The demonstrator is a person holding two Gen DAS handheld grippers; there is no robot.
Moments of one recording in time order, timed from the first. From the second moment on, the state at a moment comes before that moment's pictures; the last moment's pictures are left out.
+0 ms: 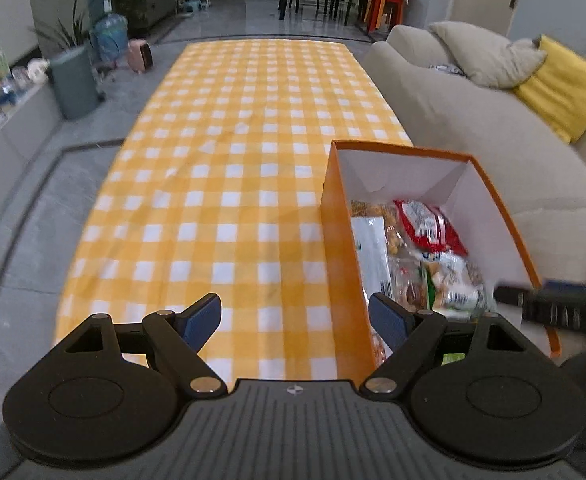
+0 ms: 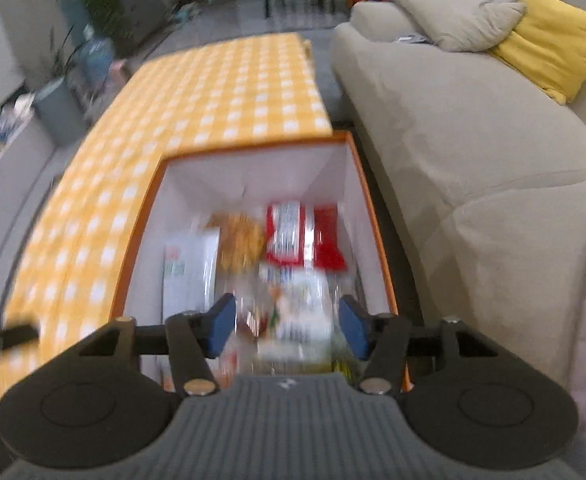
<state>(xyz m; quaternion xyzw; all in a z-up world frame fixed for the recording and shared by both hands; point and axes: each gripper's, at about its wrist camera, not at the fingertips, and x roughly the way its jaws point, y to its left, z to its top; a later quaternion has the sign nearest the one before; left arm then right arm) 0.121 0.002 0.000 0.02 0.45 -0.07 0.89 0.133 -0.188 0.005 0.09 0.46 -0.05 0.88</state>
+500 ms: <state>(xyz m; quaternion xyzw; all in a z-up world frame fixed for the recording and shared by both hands) 0.049 -0.059 -0.010 0.06 0.53 -0.11 0.84 0.016 -0.165 -0.009 0.09 0.57 -0.03 0.81</state>
